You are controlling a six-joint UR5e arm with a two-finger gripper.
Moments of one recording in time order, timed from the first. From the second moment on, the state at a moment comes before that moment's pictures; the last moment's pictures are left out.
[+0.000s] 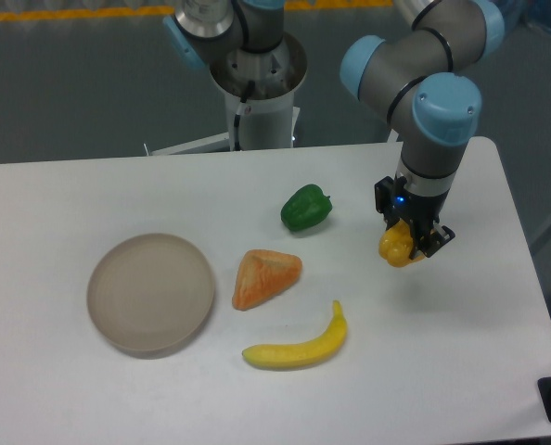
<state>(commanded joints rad) 2.38 -1.85 -1.56 -1.20 1.54 1.53</state>
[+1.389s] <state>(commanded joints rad) 2.01 -1.87 -1.58 -1.20 1.53 1.20</state>
